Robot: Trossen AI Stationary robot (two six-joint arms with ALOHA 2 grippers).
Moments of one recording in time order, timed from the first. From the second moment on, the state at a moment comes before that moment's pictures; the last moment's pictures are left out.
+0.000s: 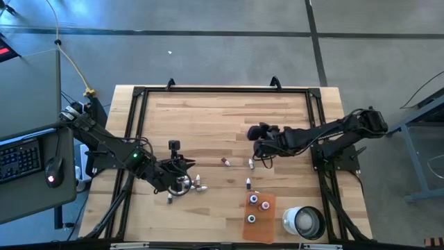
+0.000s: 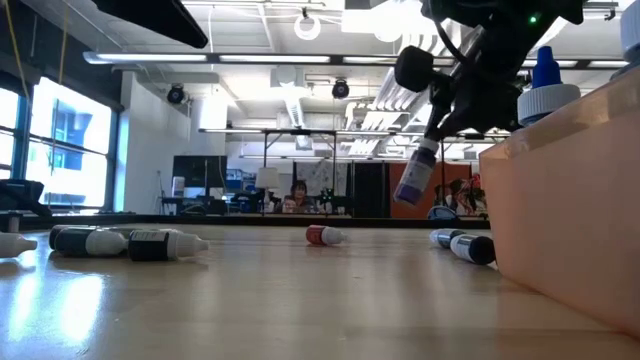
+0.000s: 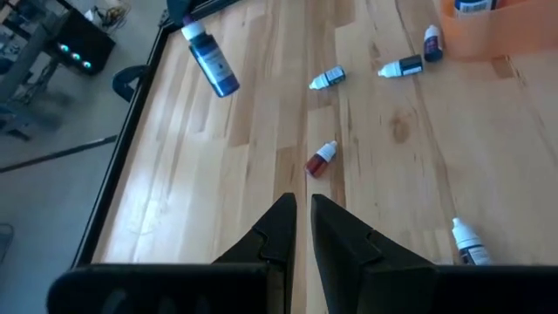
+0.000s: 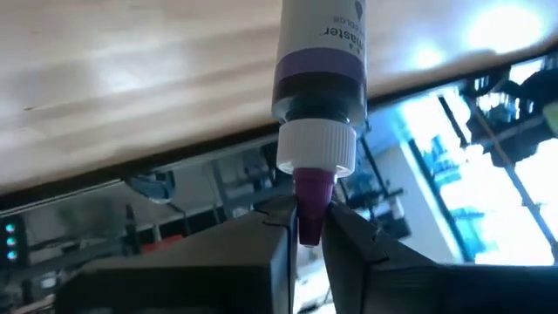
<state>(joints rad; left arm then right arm) -0.59 1.23 0.94 -0.53 -0.78 -0.13 0.12 1.45 0.90 -0.62 0.96 -1.59</state>
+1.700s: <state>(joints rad) -0.59 1.23 0.94 -0.52 -0.79 -0.03 0.22 1.65 0.90 -0.48 1.06 -1.70</state>
